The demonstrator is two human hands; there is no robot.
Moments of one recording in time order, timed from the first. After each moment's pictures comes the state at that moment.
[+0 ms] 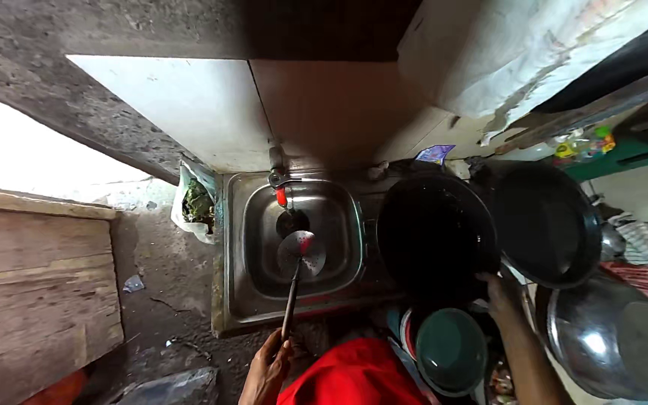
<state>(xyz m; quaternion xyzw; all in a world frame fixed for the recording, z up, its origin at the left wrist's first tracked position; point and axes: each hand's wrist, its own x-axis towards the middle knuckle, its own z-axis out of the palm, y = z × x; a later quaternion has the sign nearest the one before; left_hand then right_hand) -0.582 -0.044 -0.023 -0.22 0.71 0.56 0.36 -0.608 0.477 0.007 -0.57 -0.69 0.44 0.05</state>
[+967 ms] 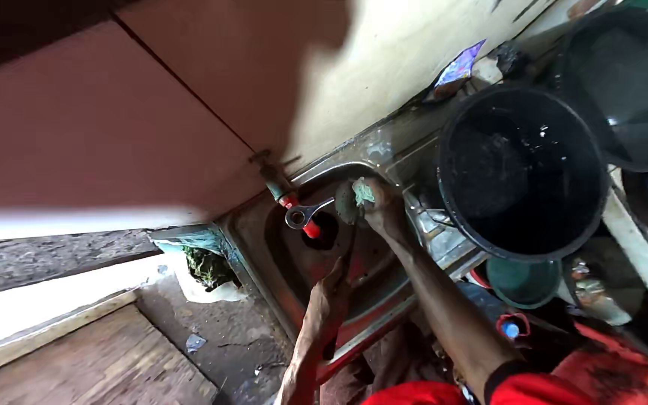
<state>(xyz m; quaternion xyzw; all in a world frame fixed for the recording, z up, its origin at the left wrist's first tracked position) -0.818 -0.045 -0.093 0.08 0.73 0.43 0.52 -0.835 0.195 -0.133 -0.29 -0.92 0.26 0.05</state>
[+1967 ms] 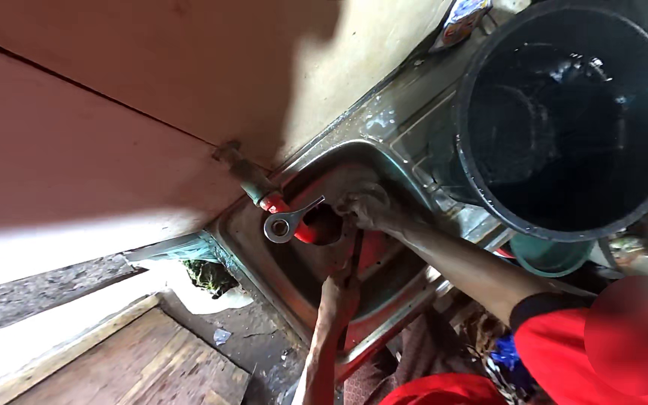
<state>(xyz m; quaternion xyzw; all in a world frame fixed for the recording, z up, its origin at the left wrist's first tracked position) -0.810 -0.041 -0.154 0.06 0.76 0.32 0.55 -0.830 0.196 -0.249 -0.03 -0.94 0.31 -0.16</state>
